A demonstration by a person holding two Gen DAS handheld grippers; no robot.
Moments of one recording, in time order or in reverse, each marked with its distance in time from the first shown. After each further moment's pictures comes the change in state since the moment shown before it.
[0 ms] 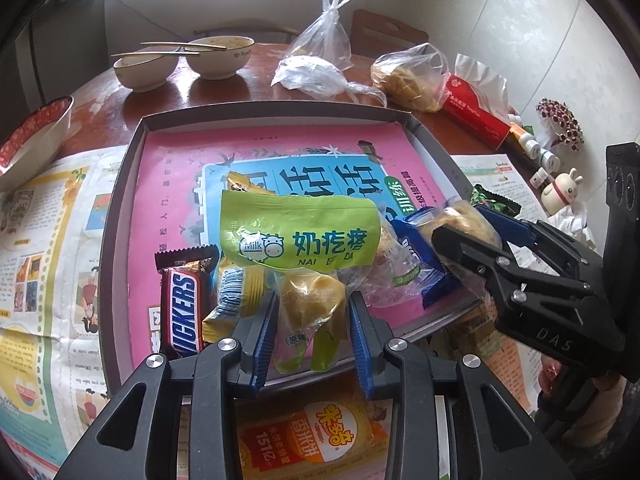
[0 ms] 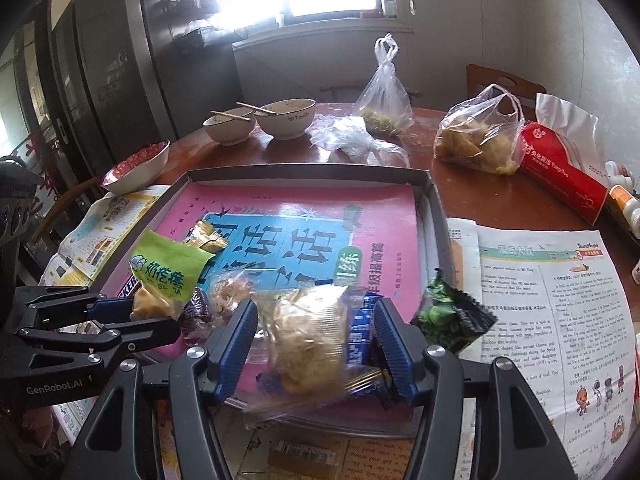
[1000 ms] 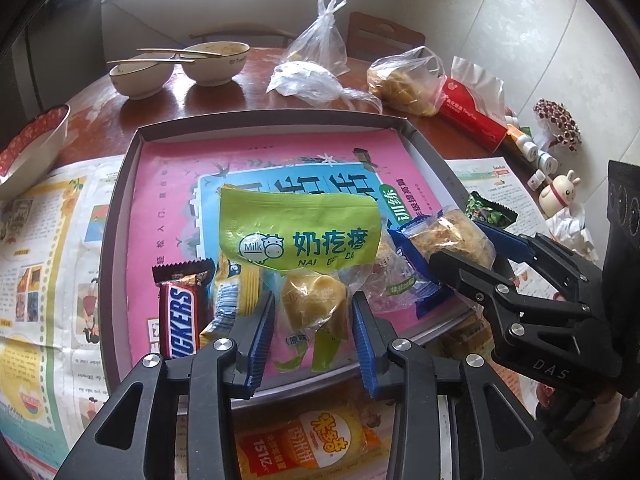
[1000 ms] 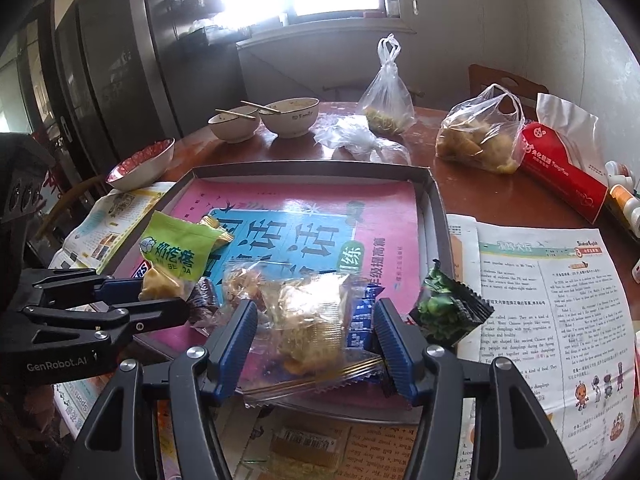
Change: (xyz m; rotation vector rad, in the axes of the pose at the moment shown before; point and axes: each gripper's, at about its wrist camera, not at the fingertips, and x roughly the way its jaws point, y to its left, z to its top) left arm -0.003 -0.003 0.005 0.010 -0.006 -0.005; right arm -0.004 0.005 -0.003 -0.019 0.012 0.021
